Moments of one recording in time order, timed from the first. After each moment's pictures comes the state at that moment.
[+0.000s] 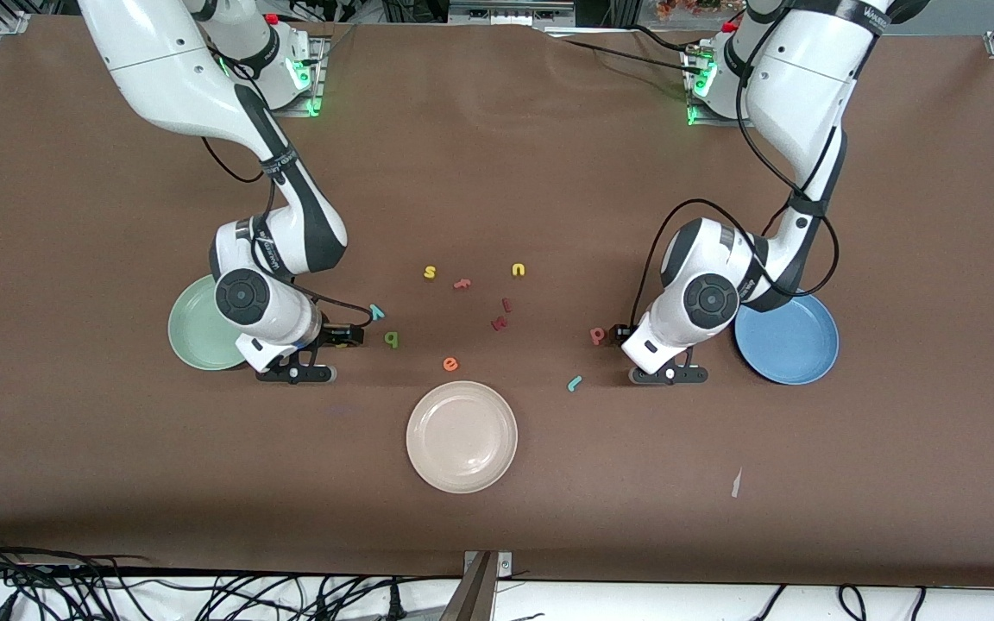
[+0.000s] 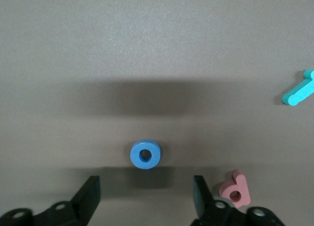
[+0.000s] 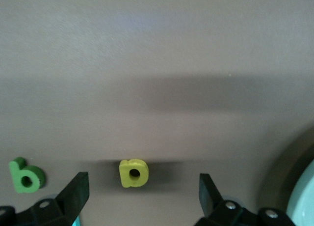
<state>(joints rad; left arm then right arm) -0.33 0.68 -0.05 -1.72 -0.07 2.30 -0.35 0.31 0.65 0.01 -1.76 0.03 2.33 0.33</state>
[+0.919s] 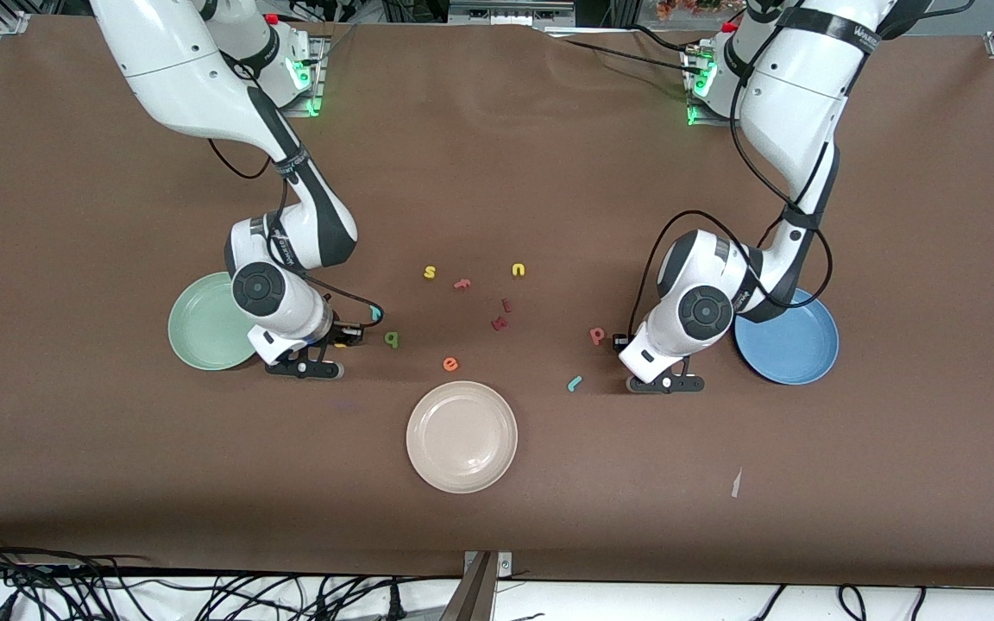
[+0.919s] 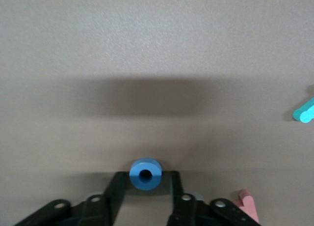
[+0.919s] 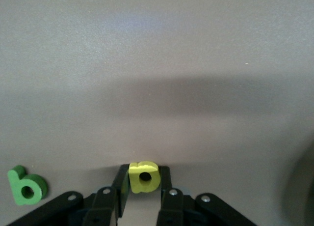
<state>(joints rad) -0.33 0.73 -0.04 -1.67 -0.04 2.29 -0.35 0.34 0.66 0.01 -1.79 0.02 2.40 0.39</state>
